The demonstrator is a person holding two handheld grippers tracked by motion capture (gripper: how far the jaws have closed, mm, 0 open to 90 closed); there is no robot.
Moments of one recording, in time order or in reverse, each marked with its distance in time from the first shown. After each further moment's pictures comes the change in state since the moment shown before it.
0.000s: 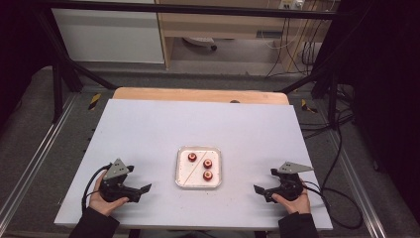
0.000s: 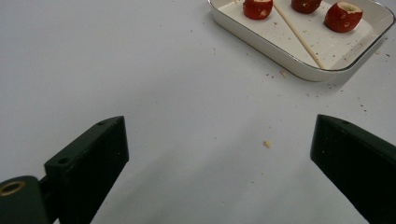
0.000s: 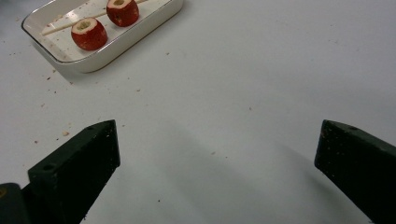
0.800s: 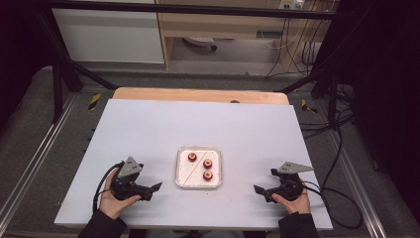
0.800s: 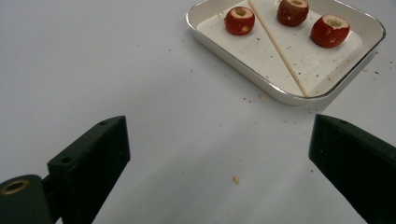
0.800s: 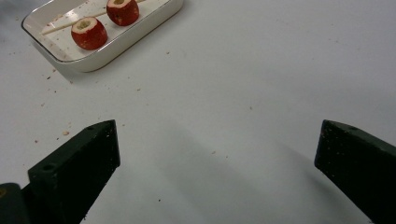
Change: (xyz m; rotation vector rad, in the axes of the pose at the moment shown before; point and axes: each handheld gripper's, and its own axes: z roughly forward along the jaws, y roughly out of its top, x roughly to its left) left arm -0.028 0.026 0.014 0.025 0.022 0.023; right arm 0.000 0.000 0.000 0.000 -0.001 0.004
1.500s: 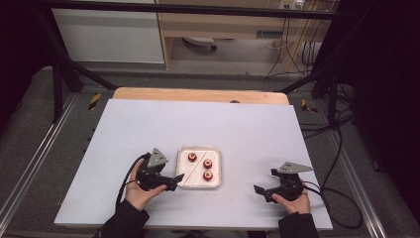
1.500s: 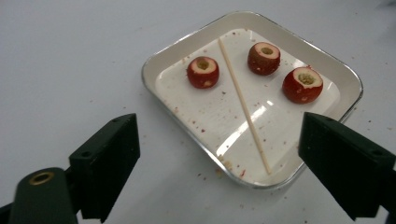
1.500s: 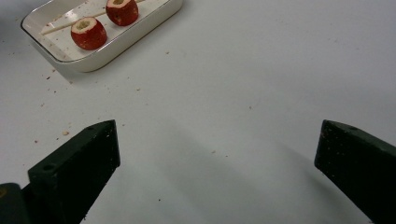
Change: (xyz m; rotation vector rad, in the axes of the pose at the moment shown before) left arm -0.036 0.050 0.040 0.015 -0.006 0.000; right arm 0.000 0.000 0.000 0.001 -0.003 0.002
